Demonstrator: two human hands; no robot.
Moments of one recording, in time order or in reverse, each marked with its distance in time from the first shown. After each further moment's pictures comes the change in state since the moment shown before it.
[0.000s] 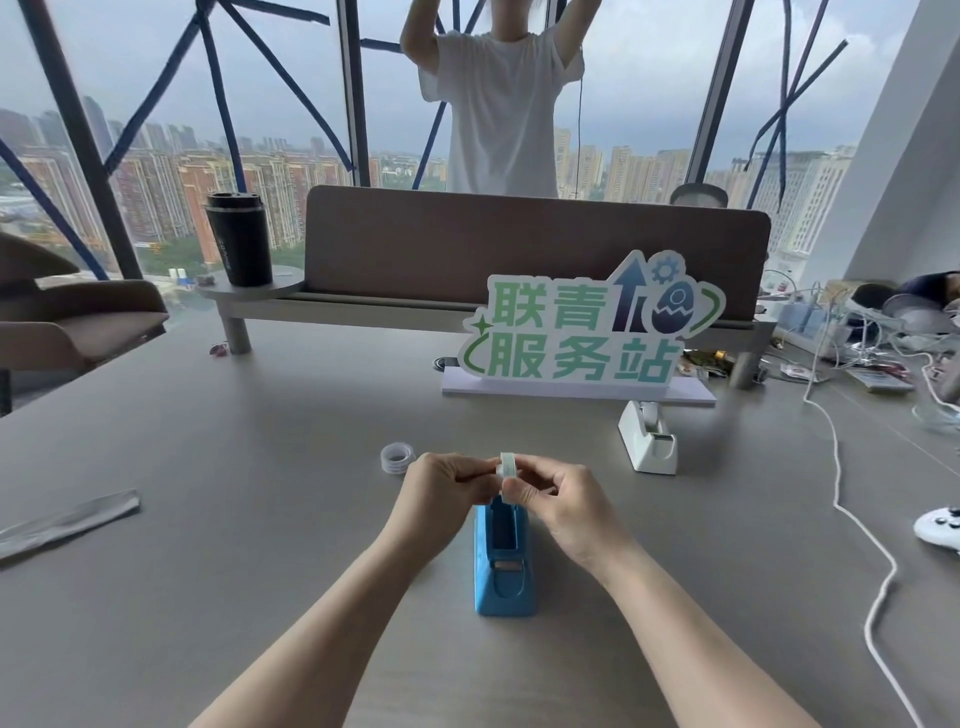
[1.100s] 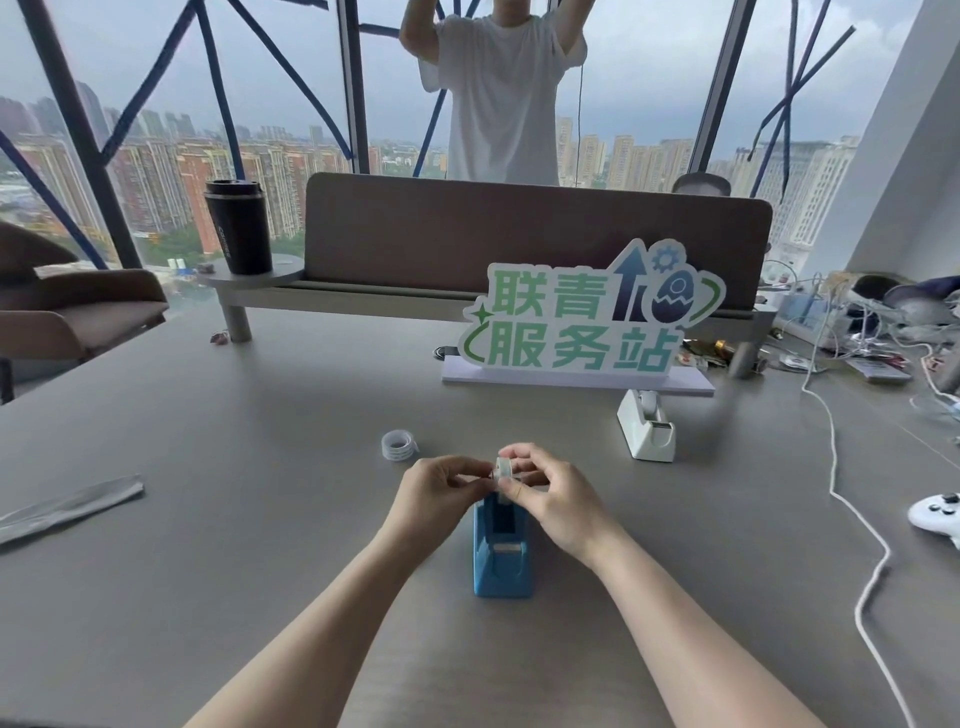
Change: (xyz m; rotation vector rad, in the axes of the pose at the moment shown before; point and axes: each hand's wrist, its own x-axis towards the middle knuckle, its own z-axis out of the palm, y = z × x) left_hand -0.007 -0.020 0.001 0.092 0.047 -0.057; right_hand 0.008 0.021 0.008 -0.089 0.002 0.029
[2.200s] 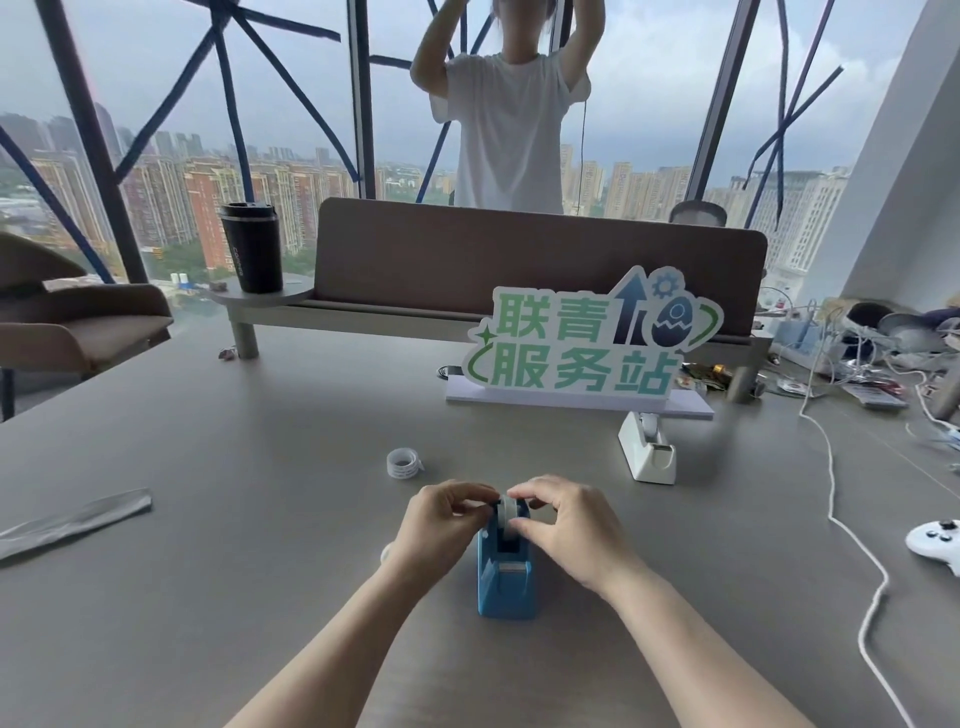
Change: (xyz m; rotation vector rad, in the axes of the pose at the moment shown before) left_hand -0.004 -0.008 0.003 0.000 -0.006 0.054; right_hand -0.014 -0.006 -0.011 -0.427 0.069 -0.195
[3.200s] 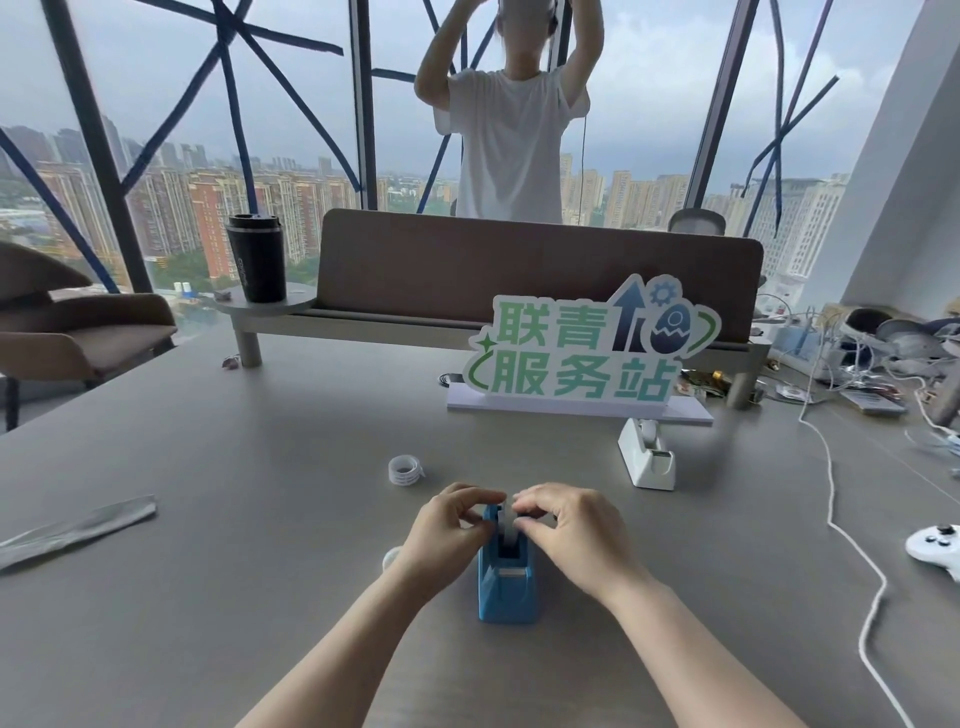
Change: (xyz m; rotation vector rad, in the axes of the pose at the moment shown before) left_hand -0.005 0.004 0.000 0.012 -0.089 0.016; right_hand -0.006 -0.013 -0.007 -0.098 0.075 -0.056
